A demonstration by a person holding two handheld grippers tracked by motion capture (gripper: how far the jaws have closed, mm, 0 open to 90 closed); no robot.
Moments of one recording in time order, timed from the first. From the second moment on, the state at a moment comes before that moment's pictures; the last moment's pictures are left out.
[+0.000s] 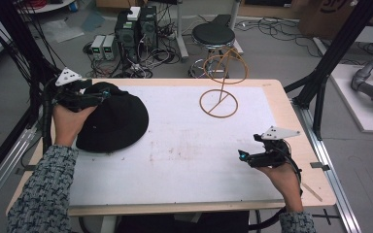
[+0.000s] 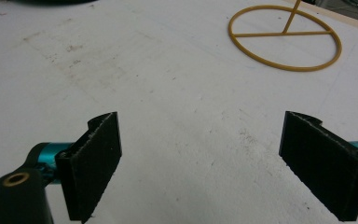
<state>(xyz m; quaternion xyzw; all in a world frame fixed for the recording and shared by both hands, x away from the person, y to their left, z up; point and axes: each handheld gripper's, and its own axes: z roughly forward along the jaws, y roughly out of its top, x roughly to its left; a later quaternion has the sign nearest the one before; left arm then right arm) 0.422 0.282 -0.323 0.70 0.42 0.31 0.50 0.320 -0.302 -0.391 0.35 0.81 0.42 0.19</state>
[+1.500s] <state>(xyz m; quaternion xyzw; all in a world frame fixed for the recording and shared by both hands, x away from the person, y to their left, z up) 0.403 0.298 -0.282 0.69 0.34 0.32 0.55 0.312 -0.314 -0.392 0.36 0.81 0.42 0.20</state>
